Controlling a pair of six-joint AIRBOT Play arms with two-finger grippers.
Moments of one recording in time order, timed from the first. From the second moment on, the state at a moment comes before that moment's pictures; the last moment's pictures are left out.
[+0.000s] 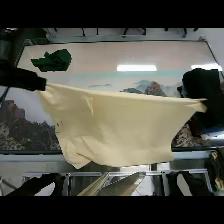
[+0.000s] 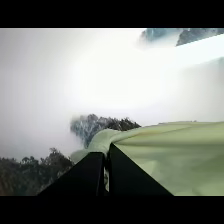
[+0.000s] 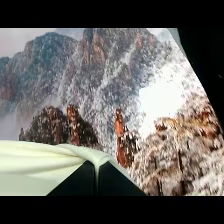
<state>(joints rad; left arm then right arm) -0.20 -1.24 1.71 1.68 -1.50 -1.41 -0.33 -0.79 1.17 -1.18 1.33 1.49</state>
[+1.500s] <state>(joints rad) -0.12 -1.55 1.31 1.59 -1.38 -1.39 -0.20 -1.50 1.14 -1.07 1.06 1.32</state>
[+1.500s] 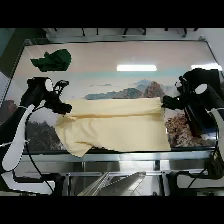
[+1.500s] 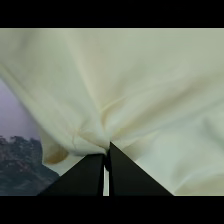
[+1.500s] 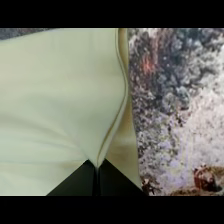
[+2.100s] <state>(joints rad) 0.03 -1.25 1.03 1.37 -1.46 -1.43 -0.23 -1.38 1.14 -1.07 1.33 1.32</state>
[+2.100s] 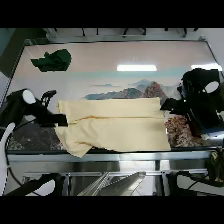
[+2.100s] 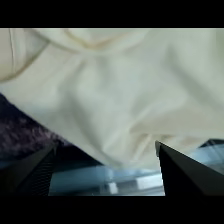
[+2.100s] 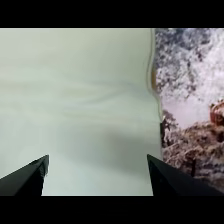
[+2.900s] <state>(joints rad) 0.25 -0.90 0.33 0.97 -1.28 -1.44 -0.24 -1.22 1.09 -0.90 1.38 1.31</state>
